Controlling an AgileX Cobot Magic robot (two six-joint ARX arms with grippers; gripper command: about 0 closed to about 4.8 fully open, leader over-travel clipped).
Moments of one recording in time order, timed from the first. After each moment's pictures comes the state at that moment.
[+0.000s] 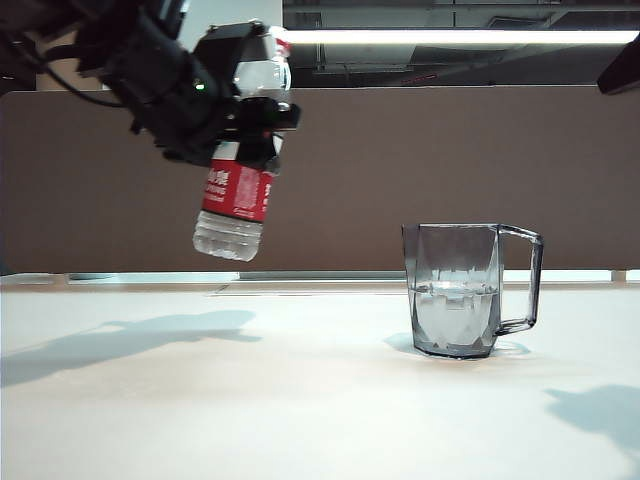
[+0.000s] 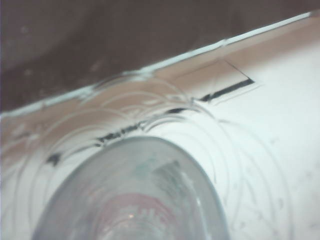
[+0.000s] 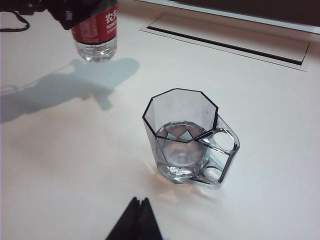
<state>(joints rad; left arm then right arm) -0.56 1.56 0.91 0.37 -0.13 0.08 0.61 0.38 0.44 -0.41 0.05 0.05</state>
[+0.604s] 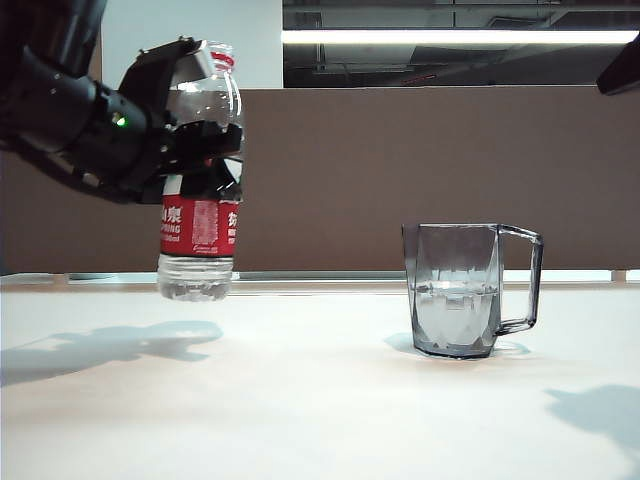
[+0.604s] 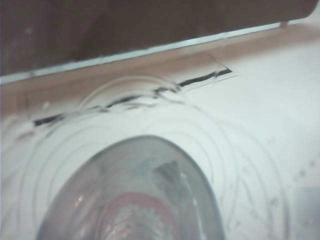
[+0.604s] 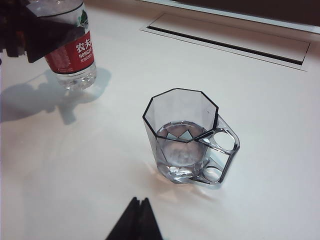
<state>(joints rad) -0.50 1.47 0.59 0.67 0.00 -0.01 0.61 0.38 0.44 -0.41 0.05 0.05</state>
